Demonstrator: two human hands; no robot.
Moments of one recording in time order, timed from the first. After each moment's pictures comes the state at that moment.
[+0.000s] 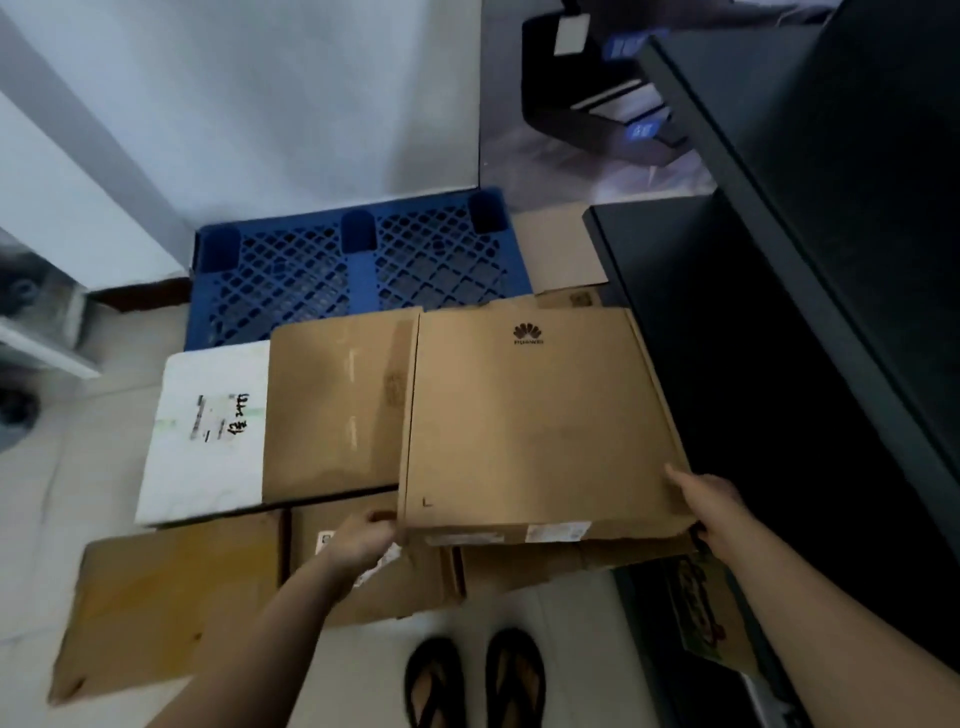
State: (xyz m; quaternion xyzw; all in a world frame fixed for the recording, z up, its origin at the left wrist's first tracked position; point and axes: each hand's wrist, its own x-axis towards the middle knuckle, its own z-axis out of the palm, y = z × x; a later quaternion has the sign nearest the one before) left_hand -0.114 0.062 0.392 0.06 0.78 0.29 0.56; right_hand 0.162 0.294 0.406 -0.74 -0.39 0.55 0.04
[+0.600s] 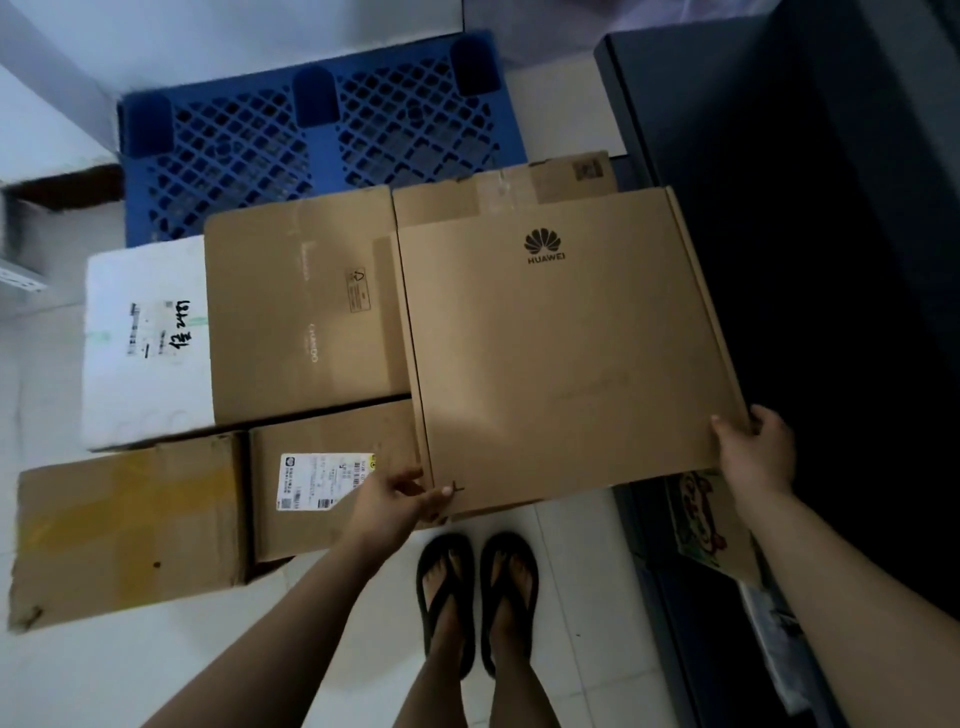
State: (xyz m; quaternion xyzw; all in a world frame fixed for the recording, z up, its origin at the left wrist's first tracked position) left_hand -0.043 0.066 0.323 0.09 0.81 0.27 0.51; right_hand 0.218 0.297 0.304 -0.80 -0.49 0.34 0.08
